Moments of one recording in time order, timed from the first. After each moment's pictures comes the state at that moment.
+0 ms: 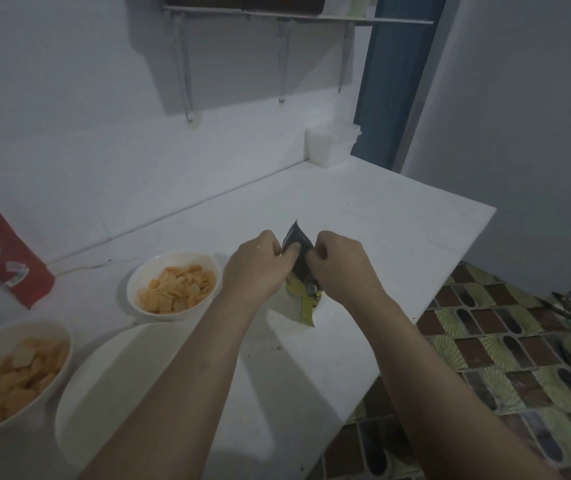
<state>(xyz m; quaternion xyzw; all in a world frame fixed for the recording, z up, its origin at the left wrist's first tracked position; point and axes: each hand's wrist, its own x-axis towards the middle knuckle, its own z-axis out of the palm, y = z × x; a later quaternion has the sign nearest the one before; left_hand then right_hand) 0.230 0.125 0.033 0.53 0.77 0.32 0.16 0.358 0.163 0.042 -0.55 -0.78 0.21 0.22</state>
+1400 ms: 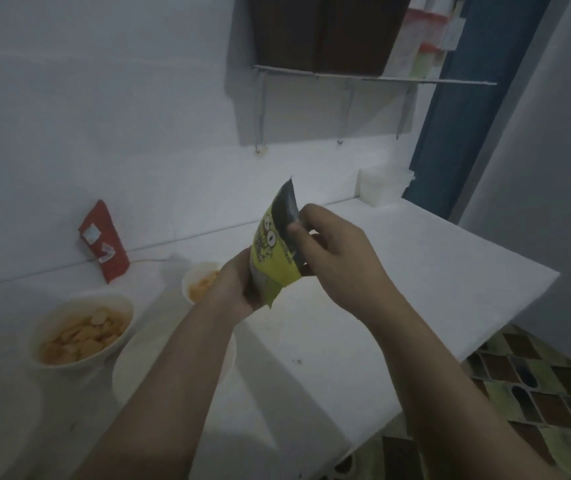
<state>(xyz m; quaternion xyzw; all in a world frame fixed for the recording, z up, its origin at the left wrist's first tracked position) 0.190 0.072 0.045 0.15 0.49 0.66 0.55 0.347 0.096 0.123 -0.26 -0.82 0.35 0.36</state>
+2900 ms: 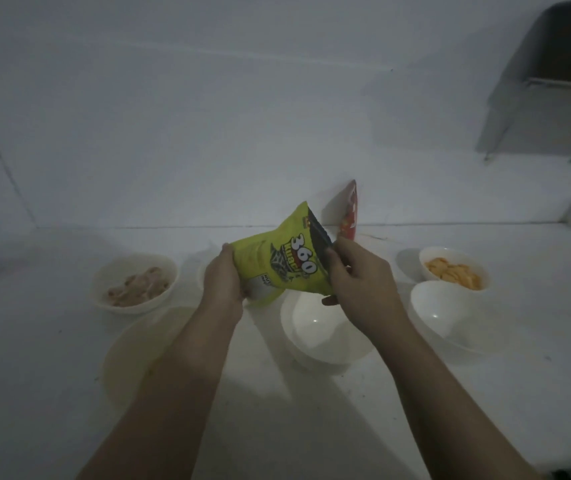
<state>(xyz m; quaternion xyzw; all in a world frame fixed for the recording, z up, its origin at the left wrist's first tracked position) -0.042 -0.338 0.013 -0.05 0.56 0.80 0.21 0.115 -0.233 0.068 -0.22 -0.85 0.40 0.28</state>
